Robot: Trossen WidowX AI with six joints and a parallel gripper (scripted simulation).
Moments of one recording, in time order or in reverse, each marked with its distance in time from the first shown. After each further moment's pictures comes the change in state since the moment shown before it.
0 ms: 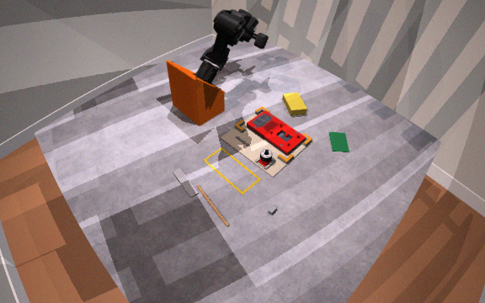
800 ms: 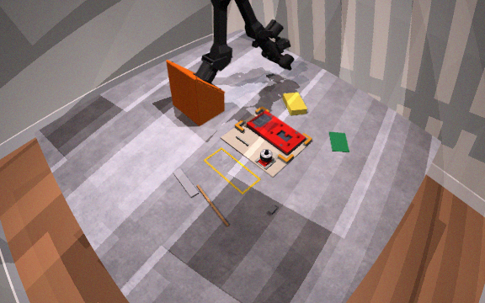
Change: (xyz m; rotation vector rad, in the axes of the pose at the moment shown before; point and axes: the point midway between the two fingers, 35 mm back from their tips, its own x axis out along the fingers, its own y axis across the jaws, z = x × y) arm 0.070 -0.144 -0.067 0.005 0.490 -0.418
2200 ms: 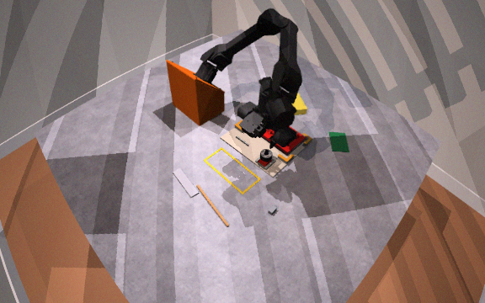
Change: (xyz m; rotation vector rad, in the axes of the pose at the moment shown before) arm -0.190 -0.398 -0.268 2.686 0.395 -0.979
